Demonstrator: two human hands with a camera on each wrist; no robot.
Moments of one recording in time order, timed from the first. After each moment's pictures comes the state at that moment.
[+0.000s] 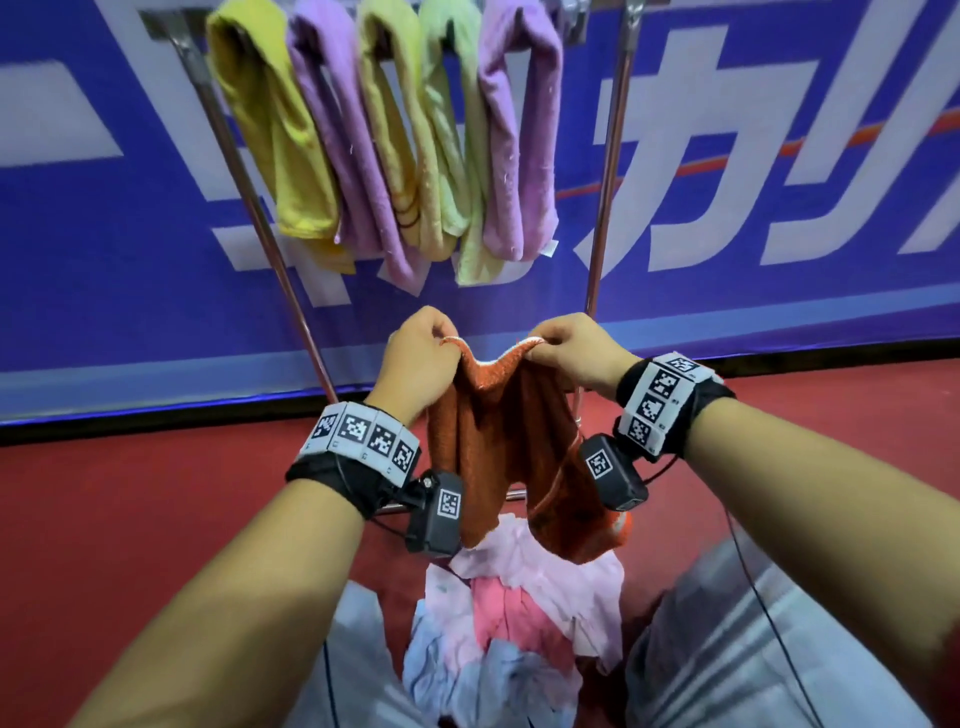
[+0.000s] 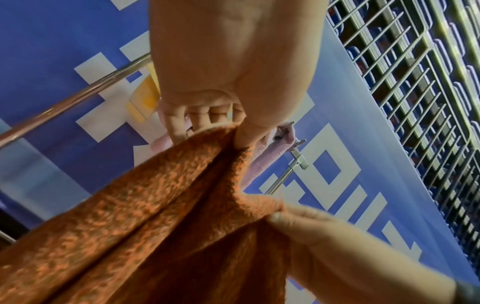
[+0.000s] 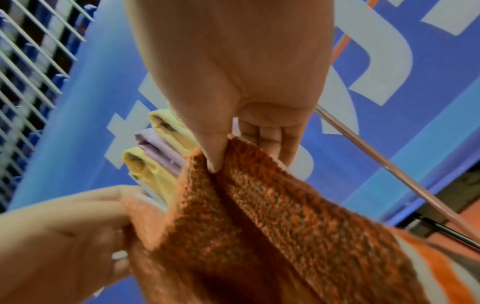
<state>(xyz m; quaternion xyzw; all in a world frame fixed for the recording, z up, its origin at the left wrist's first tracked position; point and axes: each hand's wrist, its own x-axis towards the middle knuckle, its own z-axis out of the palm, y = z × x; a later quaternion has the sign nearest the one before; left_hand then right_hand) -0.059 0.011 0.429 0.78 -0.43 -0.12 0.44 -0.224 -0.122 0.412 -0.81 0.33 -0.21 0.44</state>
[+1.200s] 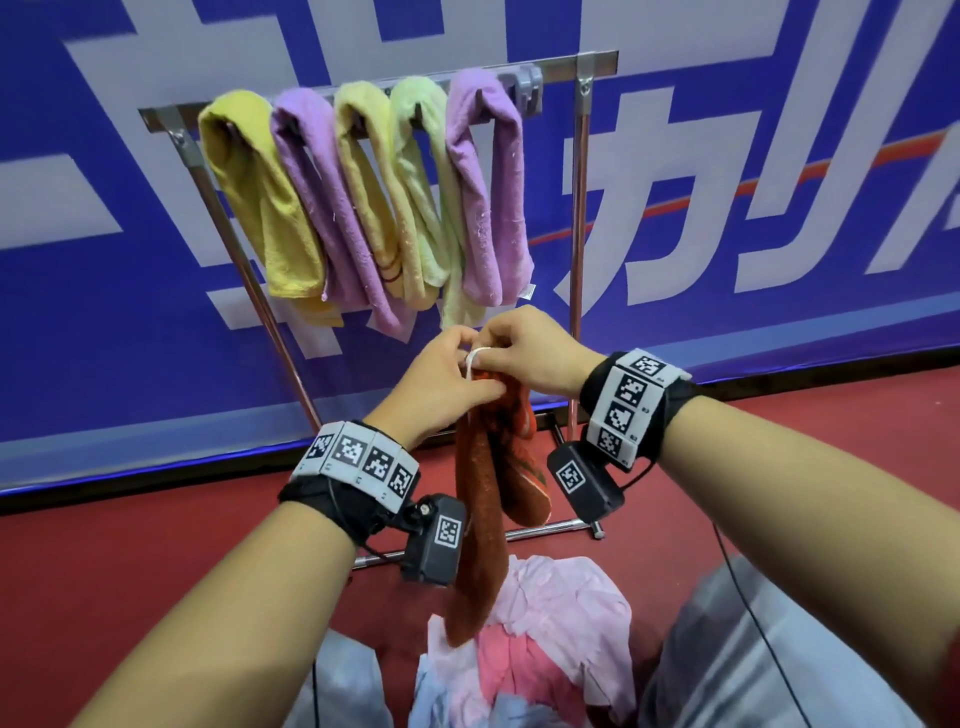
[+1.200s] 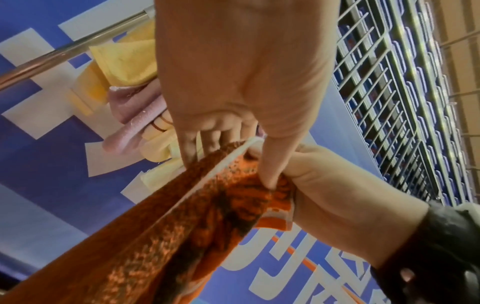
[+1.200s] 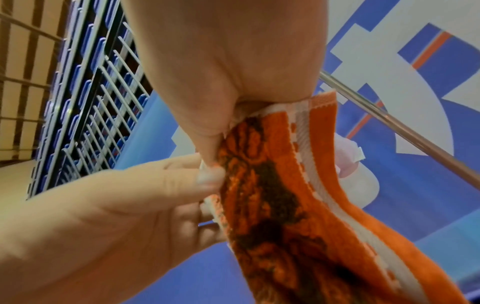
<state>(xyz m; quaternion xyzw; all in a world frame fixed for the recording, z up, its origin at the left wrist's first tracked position) -0.089 -0.005 0.468 0.68 -0.52 -0.26 0.45 -0.211 -0.106 0.482 -0.88 0.24 -0.24 0.32</state>
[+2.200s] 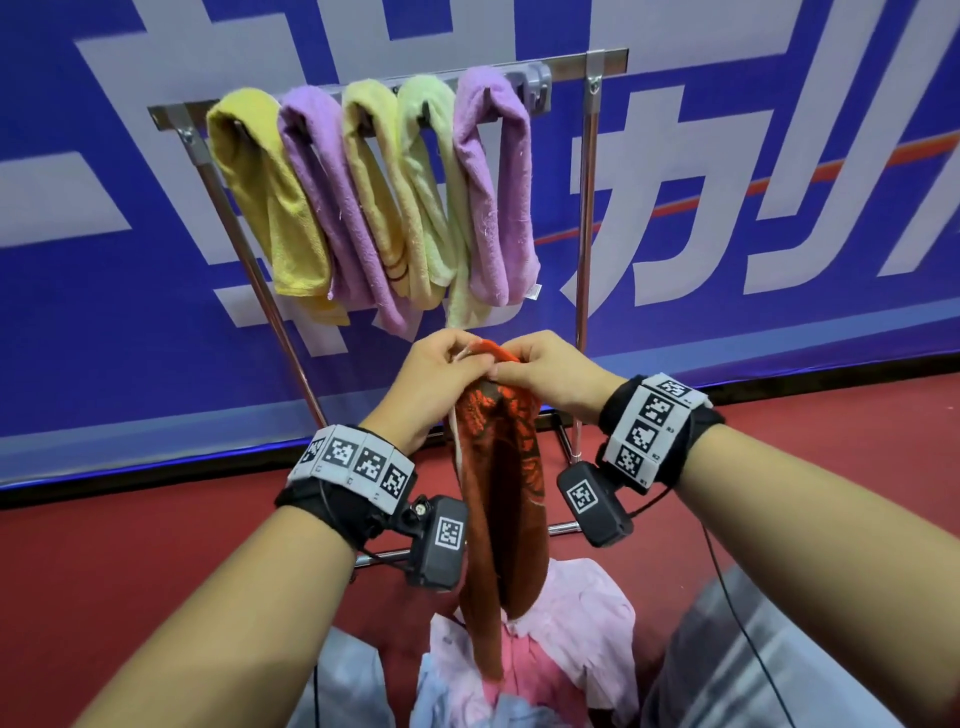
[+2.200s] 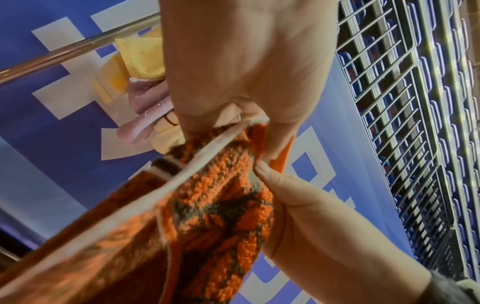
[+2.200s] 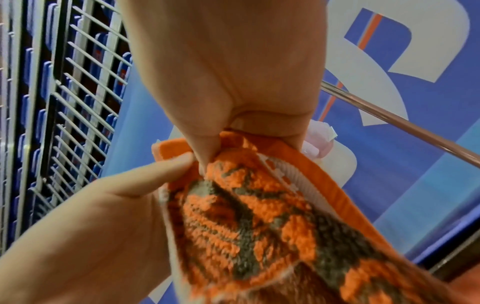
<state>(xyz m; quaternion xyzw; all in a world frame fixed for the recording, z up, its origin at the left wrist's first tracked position) -0.090 -0.004 0.470 0.66 -0.45 -0.26 0.54 -0.222 -0.102 0.461 -0.80 0.26 -0.21 0.50</state>
